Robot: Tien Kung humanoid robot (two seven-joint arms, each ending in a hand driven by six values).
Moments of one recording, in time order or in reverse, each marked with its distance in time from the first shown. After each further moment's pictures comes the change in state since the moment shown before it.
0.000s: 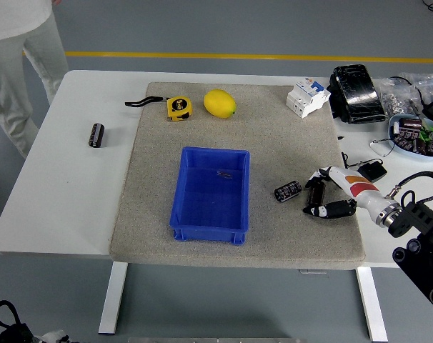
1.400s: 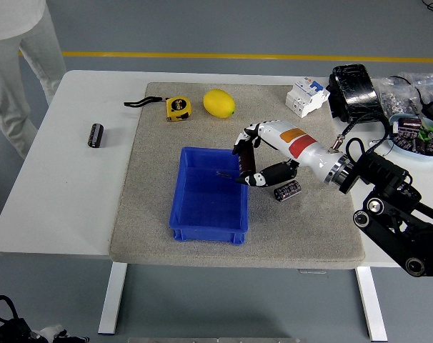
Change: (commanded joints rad) left arm -0.013 0.012 -0.004 -0.004 -0.001 0.000 0.005; right arm 0.241 0.038 -0.210 0.315 0.048 0.077 0.003
